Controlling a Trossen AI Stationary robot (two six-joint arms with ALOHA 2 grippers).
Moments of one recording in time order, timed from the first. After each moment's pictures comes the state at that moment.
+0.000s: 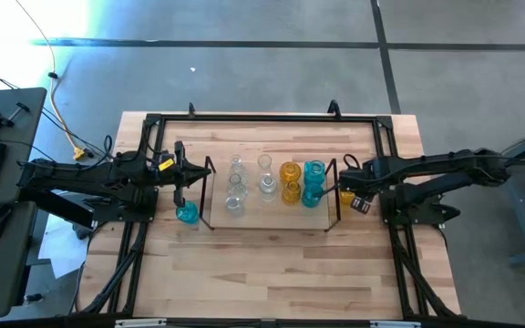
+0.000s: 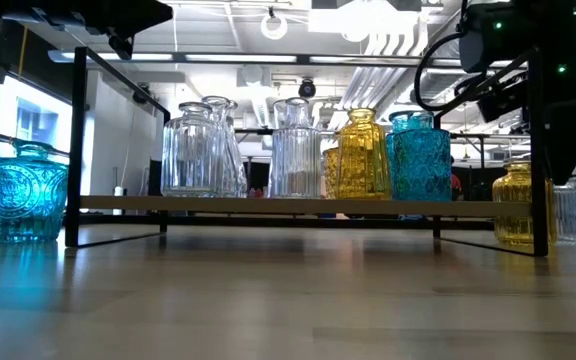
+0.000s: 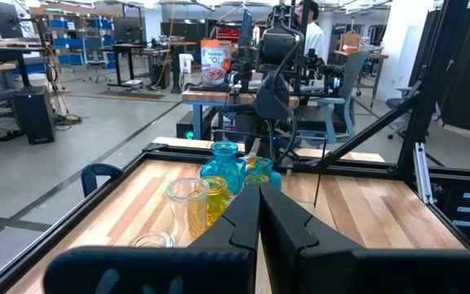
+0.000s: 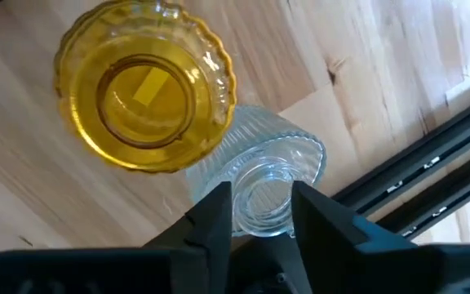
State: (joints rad) left arm -0.01 0.54 0.40 0.13 -0.15 -0.02; right arm -0.04 1.14 0.72 -1.23 0.19 0.47
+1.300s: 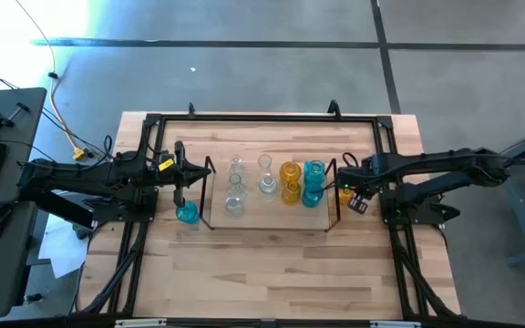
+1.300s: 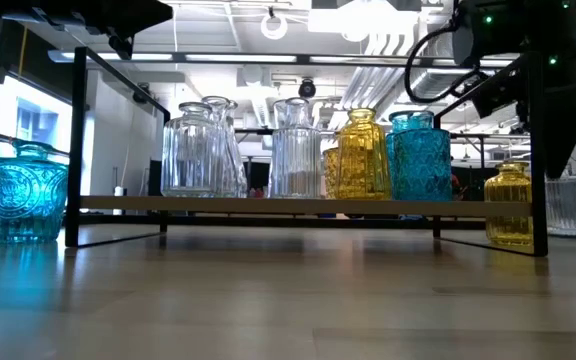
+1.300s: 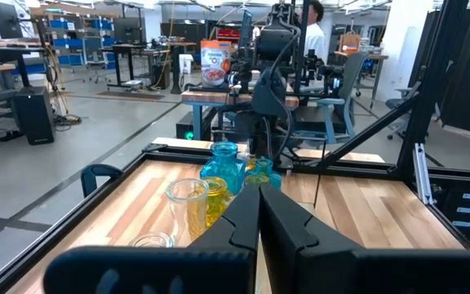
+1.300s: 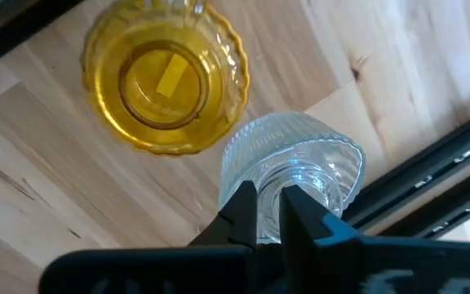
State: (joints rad) left arm -0.01 0.54 0.40 0.13 -0.14 -0.02; right arm -0.06 1.14 0.77 -1.25 0.14 0.49
